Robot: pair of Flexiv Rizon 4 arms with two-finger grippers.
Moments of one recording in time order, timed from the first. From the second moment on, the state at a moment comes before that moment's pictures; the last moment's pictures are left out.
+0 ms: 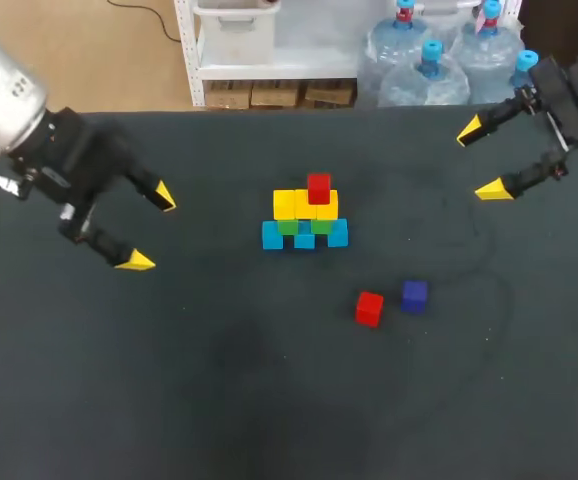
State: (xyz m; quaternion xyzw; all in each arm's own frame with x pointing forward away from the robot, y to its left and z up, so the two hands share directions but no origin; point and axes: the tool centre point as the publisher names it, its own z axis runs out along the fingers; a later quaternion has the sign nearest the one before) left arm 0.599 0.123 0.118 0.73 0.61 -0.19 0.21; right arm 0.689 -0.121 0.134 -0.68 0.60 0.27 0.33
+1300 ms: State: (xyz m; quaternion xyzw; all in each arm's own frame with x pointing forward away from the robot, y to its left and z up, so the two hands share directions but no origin) left arm 0.549 -0.055 0.070 0.79 0.55 -0.18 0.21; right arm 0.689 -0.120 0.134 -0.68 0.60 0.27 0.33
